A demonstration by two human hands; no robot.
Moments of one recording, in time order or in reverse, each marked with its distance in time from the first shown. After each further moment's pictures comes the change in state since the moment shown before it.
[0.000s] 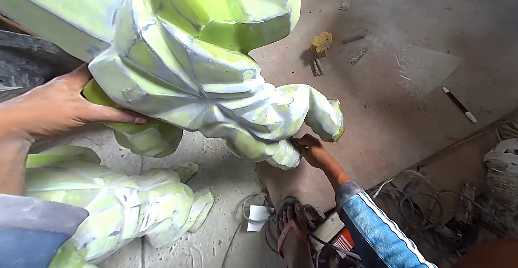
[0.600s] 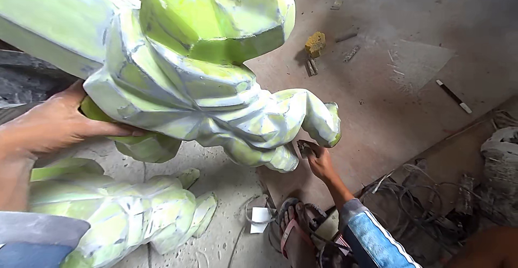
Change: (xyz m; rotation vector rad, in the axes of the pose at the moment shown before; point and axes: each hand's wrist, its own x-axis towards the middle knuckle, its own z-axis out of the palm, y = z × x) left_hand -0.002 -0.010 -0.001 0.037 0.006 0.045; right_hand -0.052 -0.007 0.014 0.262 0.337 0.125
